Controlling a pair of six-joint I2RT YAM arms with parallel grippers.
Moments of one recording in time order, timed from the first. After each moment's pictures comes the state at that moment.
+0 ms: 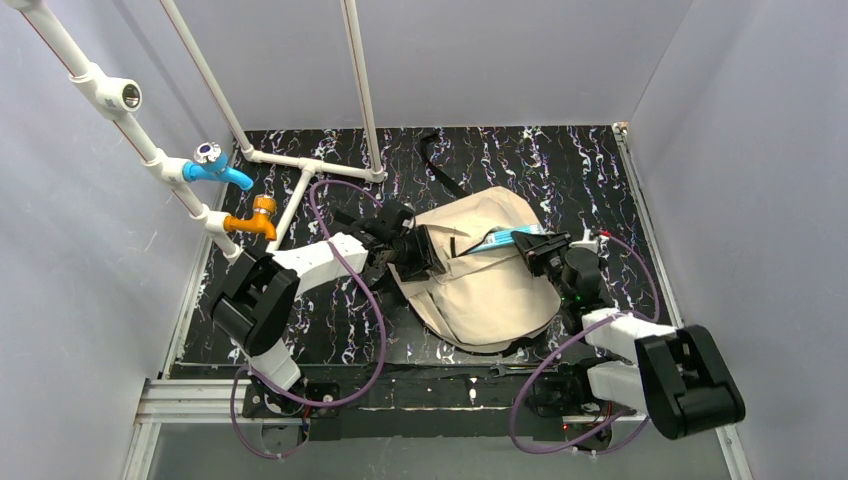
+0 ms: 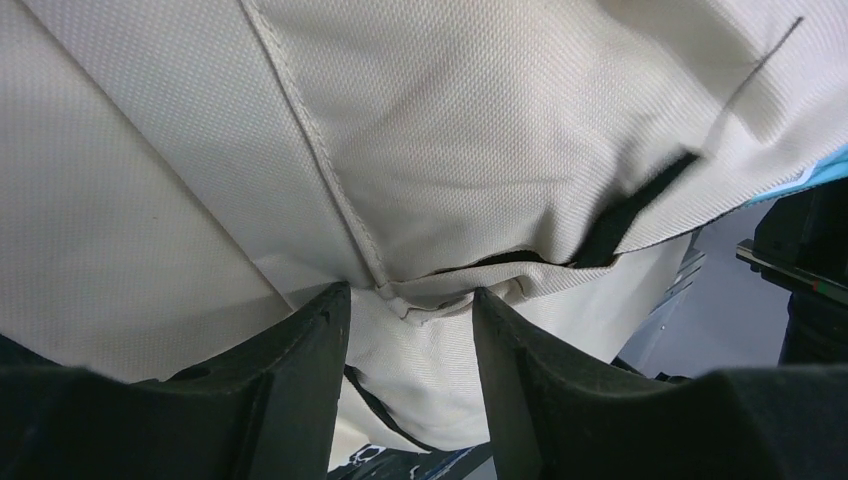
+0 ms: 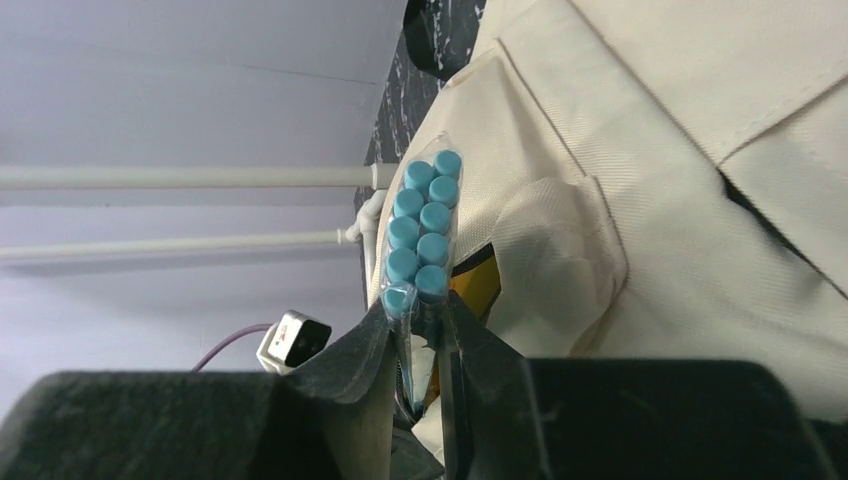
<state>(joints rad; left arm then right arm) -0.66 1.66 1.00 -0.24 0.27 -0.92 0.25 1.13 0.20 0.73 -0.05 1.35</state>
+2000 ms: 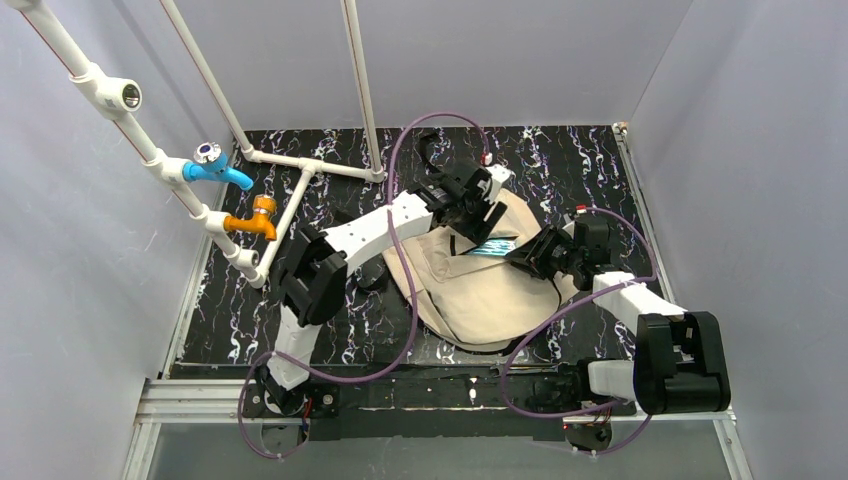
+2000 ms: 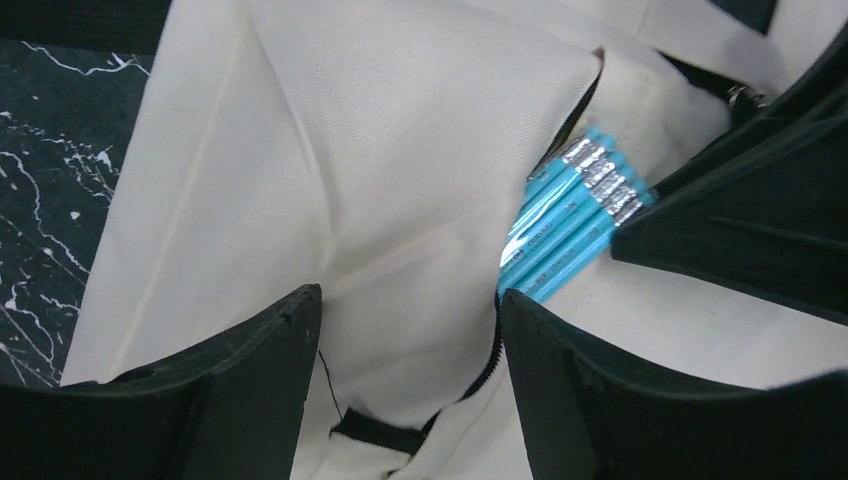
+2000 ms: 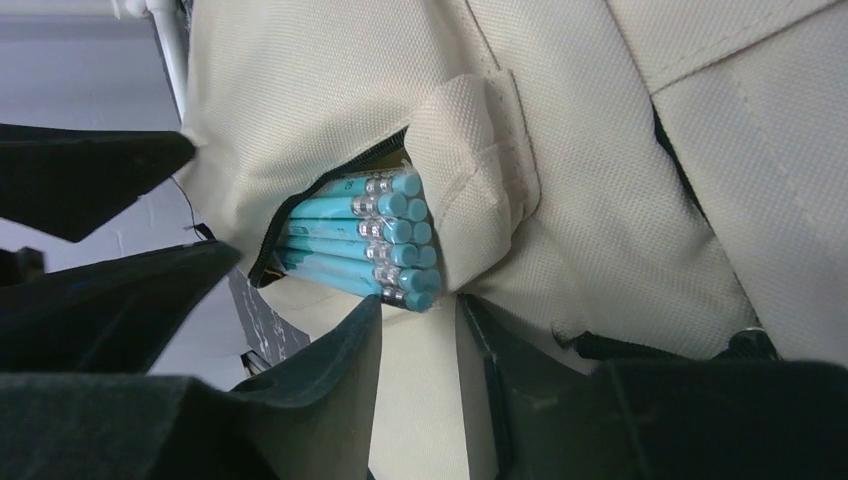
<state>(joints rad) -0.85 2.01 1.79 -0.61 -0.01 -0.09 0.09 1.26 0.50 0.06 -0.54 0.84</state>
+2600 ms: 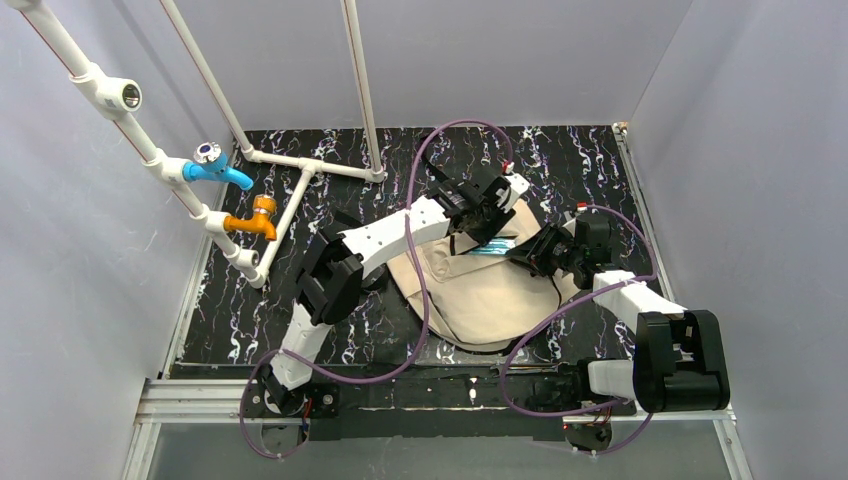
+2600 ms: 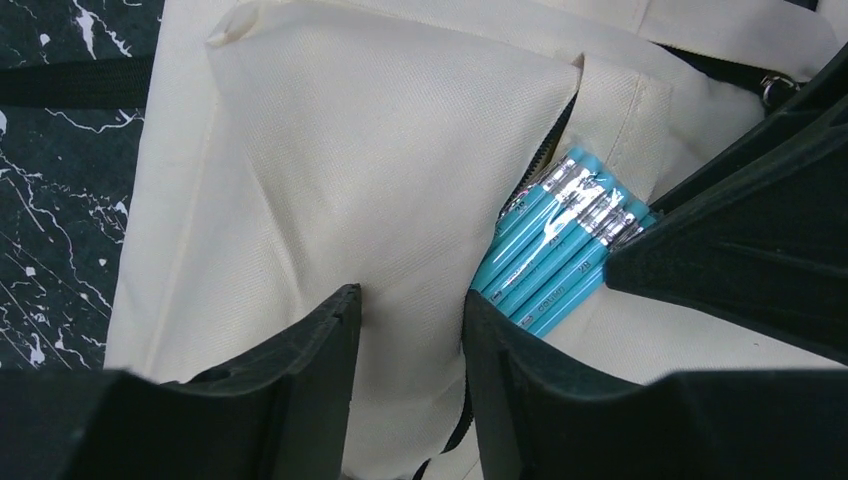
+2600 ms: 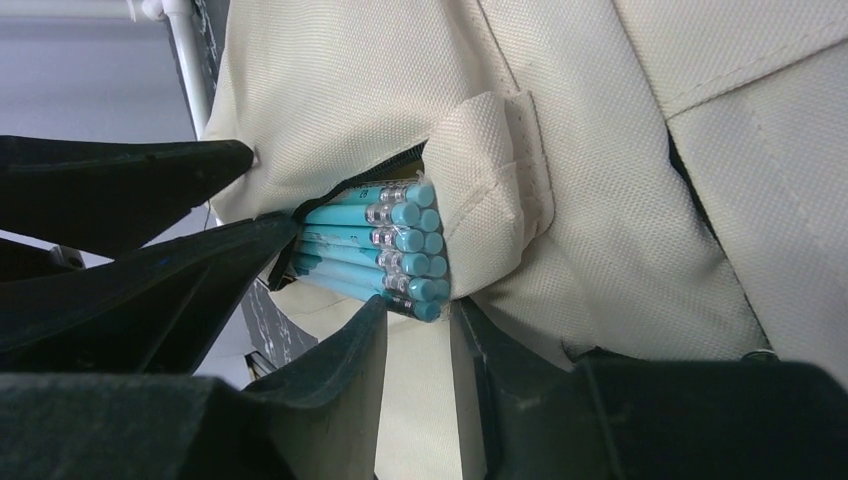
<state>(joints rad) -0.90 2.13 1.90 -0.65 -0.09 0.03 0.09 1.27 0.51 0.09 -0.56 0.84</state>
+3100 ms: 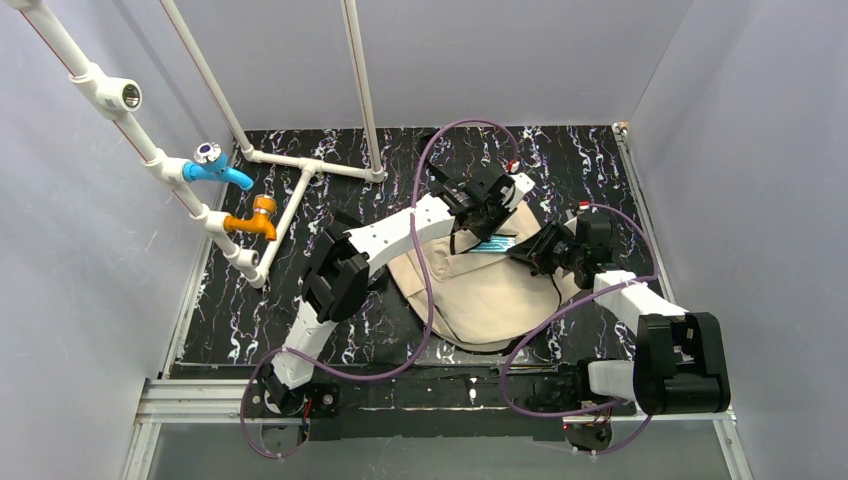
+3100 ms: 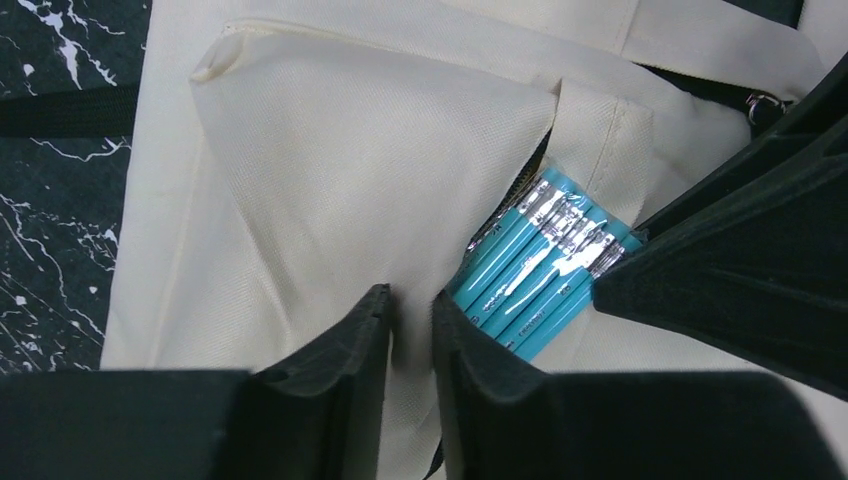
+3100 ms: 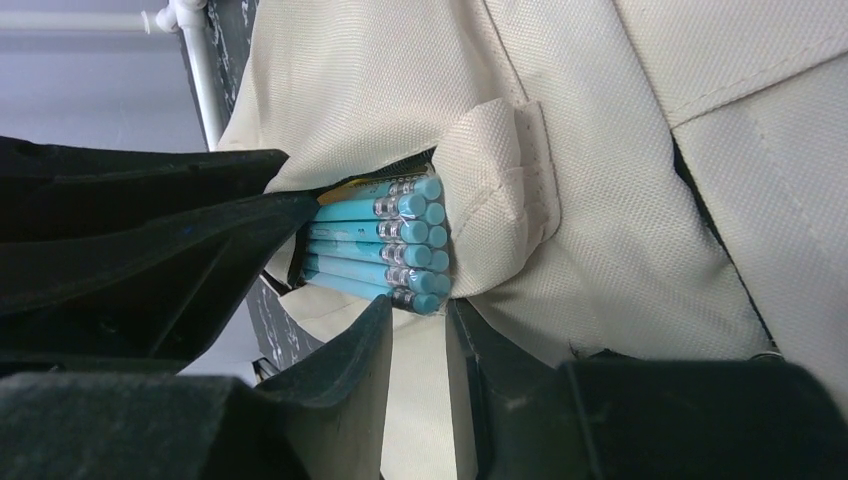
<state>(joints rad) -0.91 2.18 1.96 -0.67 -0.08 0.04 0.08 1.26 0.52 0.09 -0.55 0.86</state>
